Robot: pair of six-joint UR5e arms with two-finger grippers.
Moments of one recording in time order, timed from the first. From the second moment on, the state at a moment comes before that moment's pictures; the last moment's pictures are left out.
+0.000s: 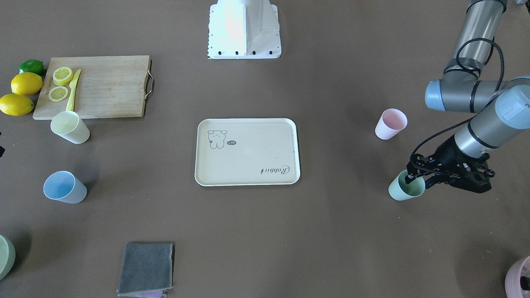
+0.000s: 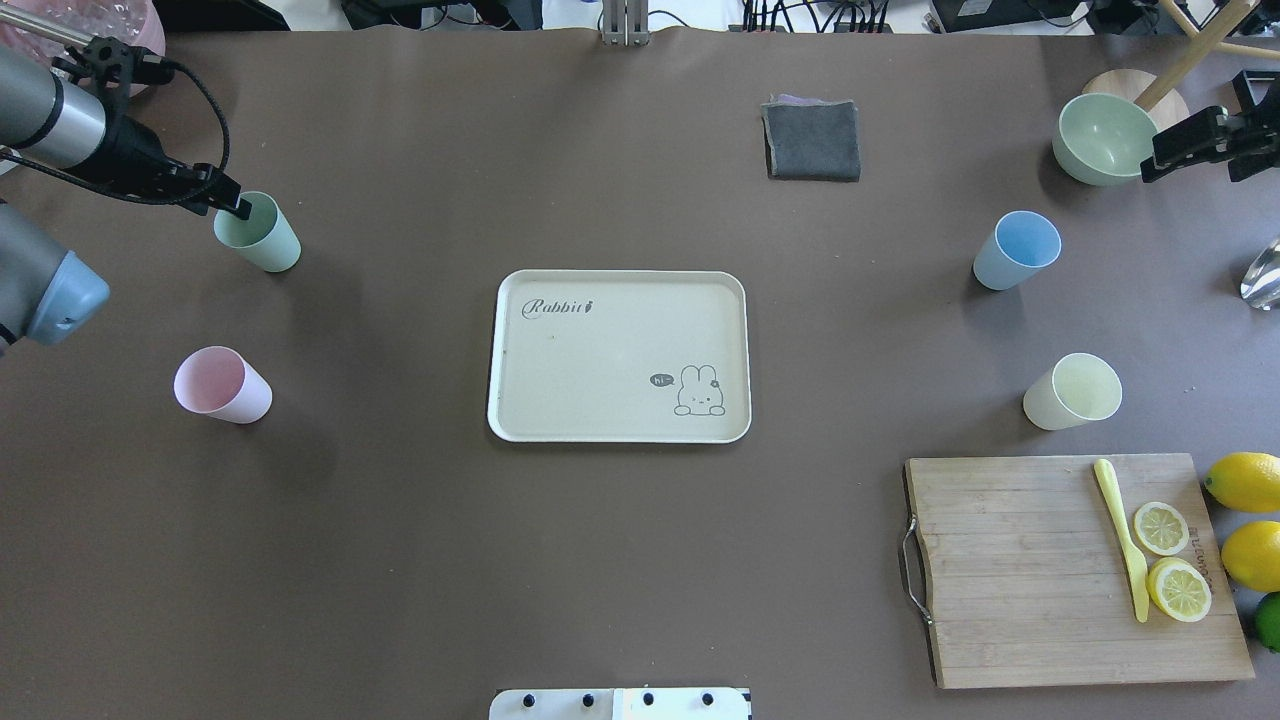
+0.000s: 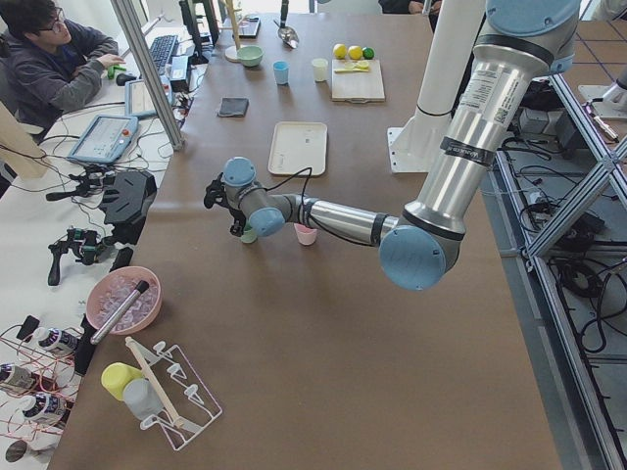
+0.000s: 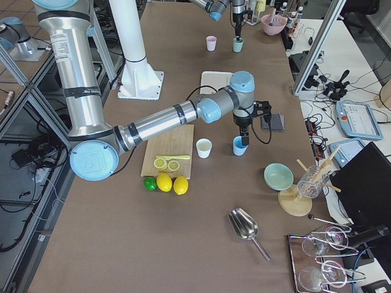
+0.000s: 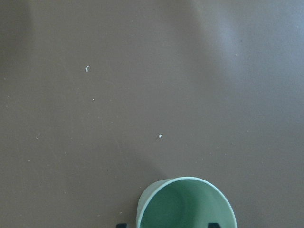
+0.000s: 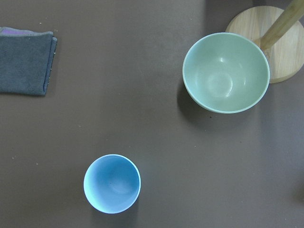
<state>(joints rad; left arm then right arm) -1.04 -1.93 -1.34 -2.25 -2.23 -0.69 1.27 -1.40 1.81 -1.43 2.24 0.55</state>
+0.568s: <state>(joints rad) -0.99 -1.93 -1.33 -2.25 -2.13 -0.69 1.27 -1.40 1.81 -1.43 2.24 0.55</state>
